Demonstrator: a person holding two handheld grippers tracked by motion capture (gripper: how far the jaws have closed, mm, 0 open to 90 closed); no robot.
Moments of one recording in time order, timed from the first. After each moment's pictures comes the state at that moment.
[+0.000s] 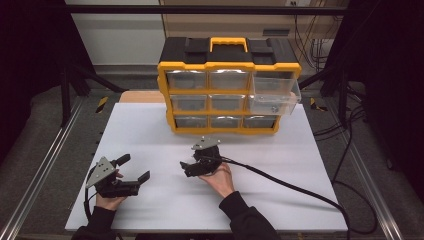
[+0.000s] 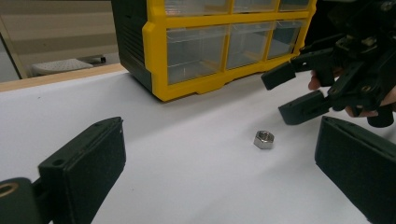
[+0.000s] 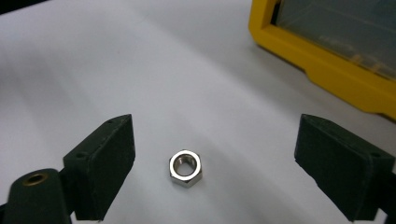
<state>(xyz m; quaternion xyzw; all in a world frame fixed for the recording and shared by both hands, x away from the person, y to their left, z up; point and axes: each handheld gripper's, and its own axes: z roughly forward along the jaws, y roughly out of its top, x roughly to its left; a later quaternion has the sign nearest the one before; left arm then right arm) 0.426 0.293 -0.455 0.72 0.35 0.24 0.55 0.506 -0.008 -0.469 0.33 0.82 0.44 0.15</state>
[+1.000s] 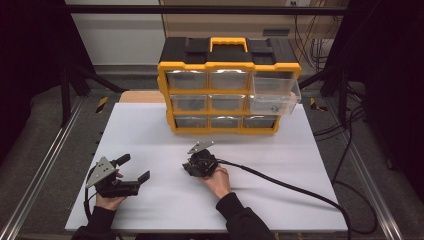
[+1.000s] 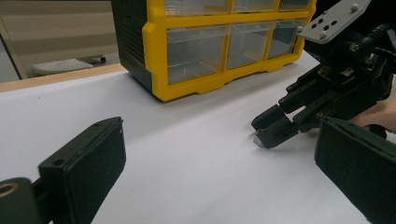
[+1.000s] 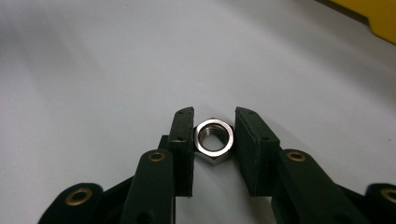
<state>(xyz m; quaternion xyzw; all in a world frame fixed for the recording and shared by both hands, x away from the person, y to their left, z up) 0.426 0.293 -0.455 0.72 0.35 0.24 0.55 0.512 0.001 -0.493 0.32 0.85 0.40 0.09</state>
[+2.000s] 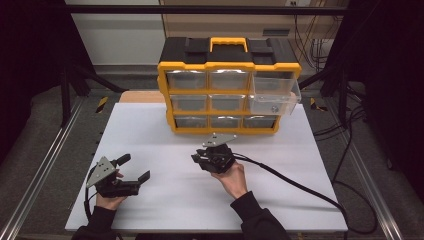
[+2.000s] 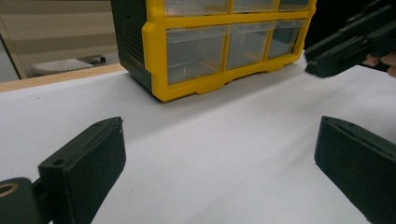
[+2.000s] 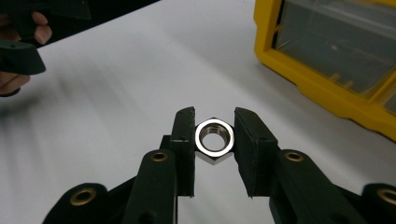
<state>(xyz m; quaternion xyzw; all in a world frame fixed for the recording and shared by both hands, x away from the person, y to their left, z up) 0.427 0.293 -0.455 0.72 0.35 0.24 0.55 0.484 -0.047 -0.418 0.31 0.82 0.47 0.11</state>
